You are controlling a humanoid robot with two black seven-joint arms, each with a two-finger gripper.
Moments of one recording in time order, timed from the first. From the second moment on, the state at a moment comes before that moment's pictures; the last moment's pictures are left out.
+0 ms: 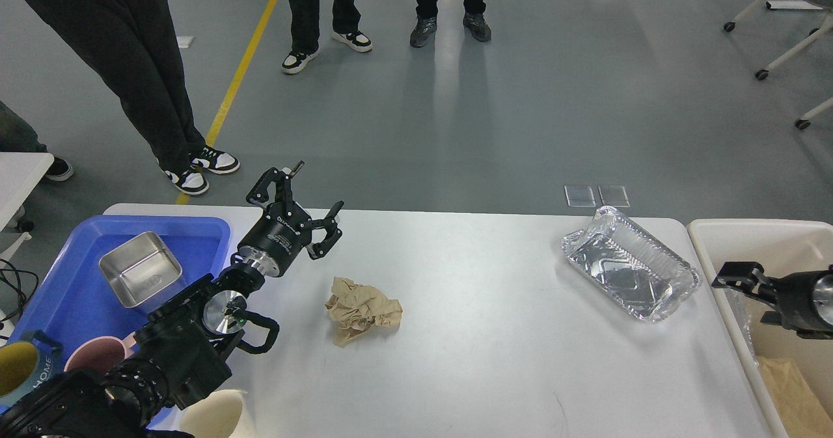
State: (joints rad) left arm -0.70 -0.07 -0.87 -0.29 0.12 -0.63 -0.28; right arm 0.66 -0.76 0.46 0.77 -0.97 0.54 -0.09
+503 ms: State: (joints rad) left arm -0.65 -0.06 -0.87 -0.29 0.12 -0.63 -0.29; right arm 0.83 -0.38 0.22 0.28 -1.06 0.49 -0.01
